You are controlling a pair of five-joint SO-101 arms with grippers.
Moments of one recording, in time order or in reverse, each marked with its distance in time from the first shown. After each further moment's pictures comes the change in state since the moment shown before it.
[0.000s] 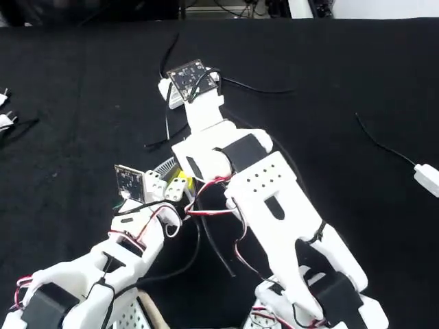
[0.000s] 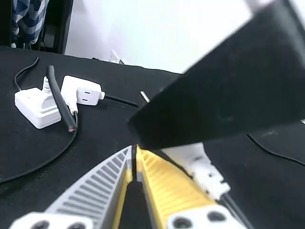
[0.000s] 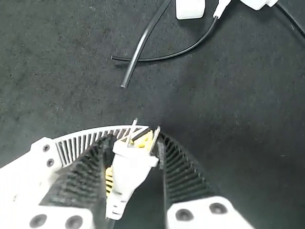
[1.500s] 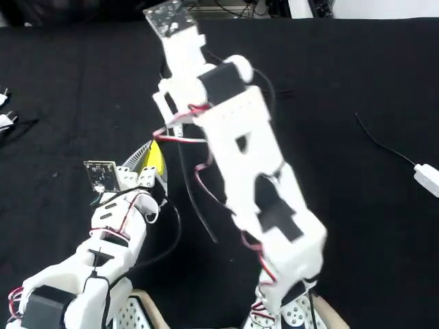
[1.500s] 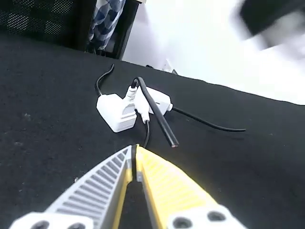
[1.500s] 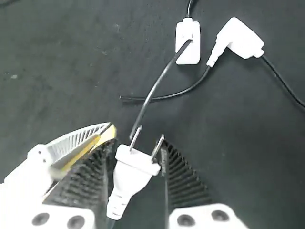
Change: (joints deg) left arm -13.5 -0.1 0.0 3.2 0.1; right arm 1.1 34.5 -66.4 34.0 -0.1
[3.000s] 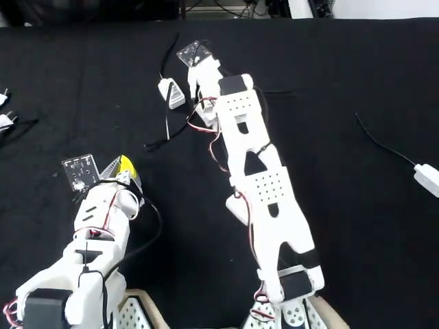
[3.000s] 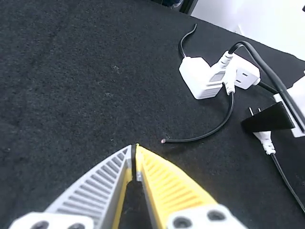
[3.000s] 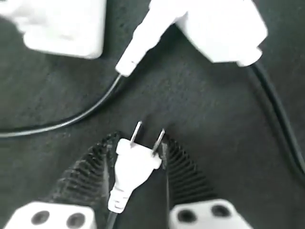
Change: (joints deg) left arm -12.4 0.0 0.0 14.2 0.2; right arm 14.7 58.9 -33.0 -17.0 24.7
